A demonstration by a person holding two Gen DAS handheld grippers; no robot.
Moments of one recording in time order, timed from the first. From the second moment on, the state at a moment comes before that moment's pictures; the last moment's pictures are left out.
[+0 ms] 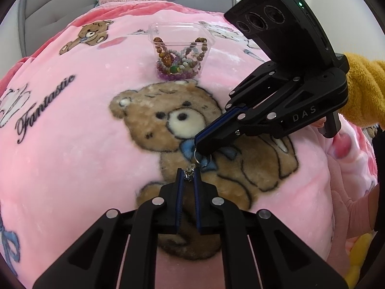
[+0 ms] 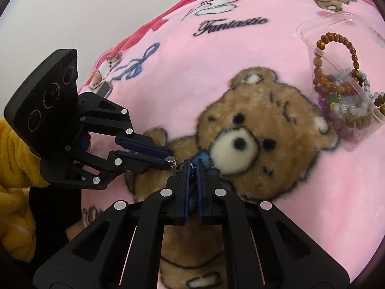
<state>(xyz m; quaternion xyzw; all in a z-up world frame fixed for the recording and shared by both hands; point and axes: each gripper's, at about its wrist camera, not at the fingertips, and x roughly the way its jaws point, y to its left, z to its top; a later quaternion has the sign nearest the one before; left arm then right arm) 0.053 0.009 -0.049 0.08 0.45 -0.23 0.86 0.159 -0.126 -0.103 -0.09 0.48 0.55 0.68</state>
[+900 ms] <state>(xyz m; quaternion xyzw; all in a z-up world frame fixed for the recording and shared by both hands) 0.130 0.001 0.030 -0.03 0.33 -0.18 0.92 0.197 -0.193 -0.008 -0.01 0.36 0.46 0.81</state>
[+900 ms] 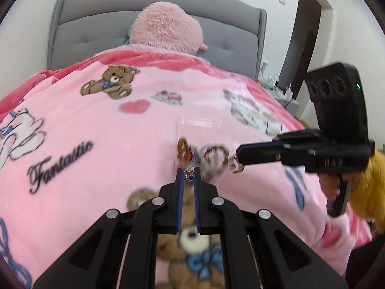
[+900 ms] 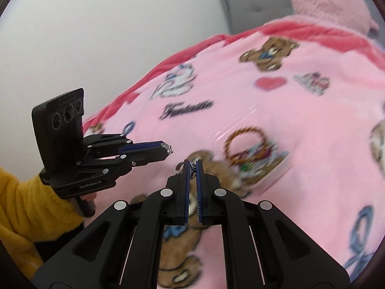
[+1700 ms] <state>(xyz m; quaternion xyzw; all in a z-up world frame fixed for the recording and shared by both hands) 0.207 -0.011 0.020 -0.11 0.36 -0.20 0.91 0.235 -0.191 -0.005 -0.05 0.36 0.35 0.86</state>
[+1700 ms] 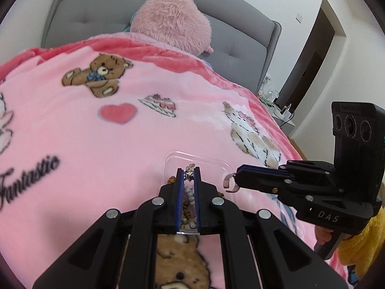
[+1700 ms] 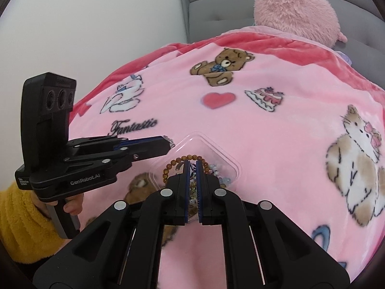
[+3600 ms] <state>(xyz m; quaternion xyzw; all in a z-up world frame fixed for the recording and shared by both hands) 0.183 -0.007 0.019 -0.09 0.36 -0.18 0.91 0.213 -0.225 -0.001 -0.03 0.36 0.34 0.87</state>
